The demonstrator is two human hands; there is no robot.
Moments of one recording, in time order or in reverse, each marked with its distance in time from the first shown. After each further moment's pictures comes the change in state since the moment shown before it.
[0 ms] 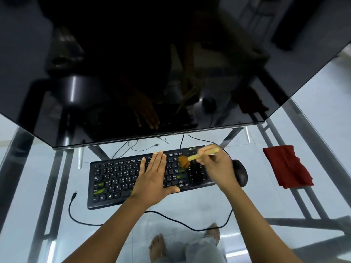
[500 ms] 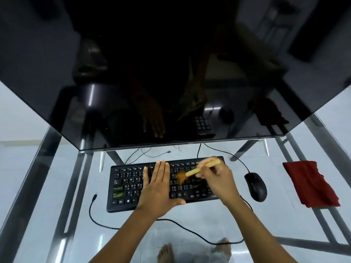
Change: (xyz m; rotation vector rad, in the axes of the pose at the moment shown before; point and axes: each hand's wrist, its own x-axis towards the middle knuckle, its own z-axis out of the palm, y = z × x) left_hand -0.019 -0.022 -0.005 -0.006 0.052 -0.118; right_hand -0.006 -0.012 0.035 0.072 -0.200 -0.029
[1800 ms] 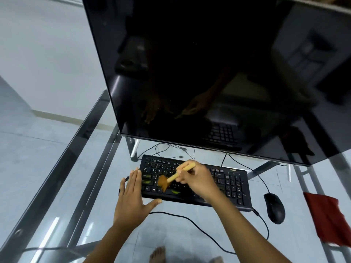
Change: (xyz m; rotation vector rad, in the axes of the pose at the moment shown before) left_hand -0.093 -0.108 0.036 -0.282 0.321 -0.281; right_hand -0.012 -0.067 0.100 -0.102 -0.389 -0.017
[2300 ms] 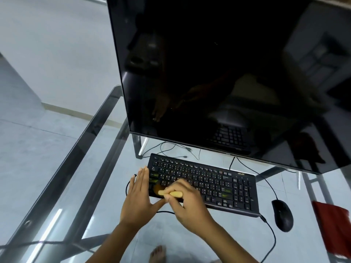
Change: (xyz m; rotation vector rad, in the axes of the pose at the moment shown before) left_hand -0.003 0.002 0.002 -0.121 0.043 0.000; right_hand -0.048 -0.003 0.047 -0.166 -0.101 -0.379
